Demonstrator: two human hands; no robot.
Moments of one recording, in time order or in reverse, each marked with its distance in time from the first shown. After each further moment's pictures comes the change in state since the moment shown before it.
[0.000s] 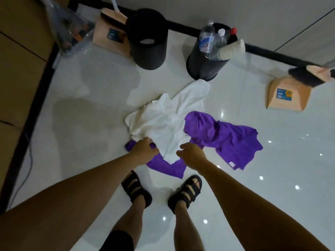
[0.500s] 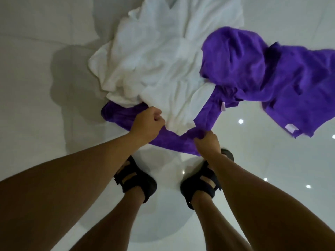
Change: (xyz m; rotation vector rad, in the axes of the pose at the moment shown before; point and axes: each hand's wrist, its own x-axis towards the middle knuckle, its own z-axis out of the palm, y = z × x) left_hand 0.221 -0.109 0.165 0.004 0.119 0.063; right_hand 0.228 0.223 0.206 0.163 0.019 0.386
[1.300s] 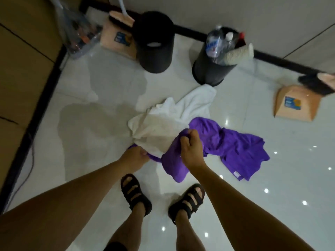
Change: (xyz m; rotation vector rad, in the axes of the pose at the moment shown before) left_hand -0.213 0.102 -0.225 0.097 -0.095 -0.040; right_hand -0.334 -0.191 -0.172 0.442 0.235 -0.734
